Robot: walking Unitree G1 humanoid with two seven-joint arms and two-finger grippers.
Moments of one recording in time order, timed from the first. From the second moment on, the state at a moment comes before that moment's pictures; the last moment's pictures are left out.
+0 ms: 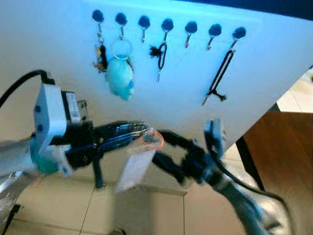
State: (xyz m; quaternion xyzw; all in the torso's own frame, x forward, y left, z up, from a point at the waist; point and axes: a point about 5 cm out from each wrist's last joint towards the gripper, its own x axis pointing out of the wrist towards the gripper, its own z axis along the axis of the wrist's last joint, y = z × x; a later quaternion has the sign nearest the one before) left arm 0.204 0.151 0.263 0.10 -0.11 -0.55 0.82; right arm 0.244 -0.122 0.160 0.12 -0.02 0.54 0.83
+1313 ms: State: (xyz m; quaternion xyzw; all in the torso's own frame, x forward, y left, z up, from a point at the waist) left arm 0.222 0.156 0.300 0.17 -0.21 -0.40 0.87; right arm 0.252 -0.129 0.155 0.15 0.02 0.57 0.81
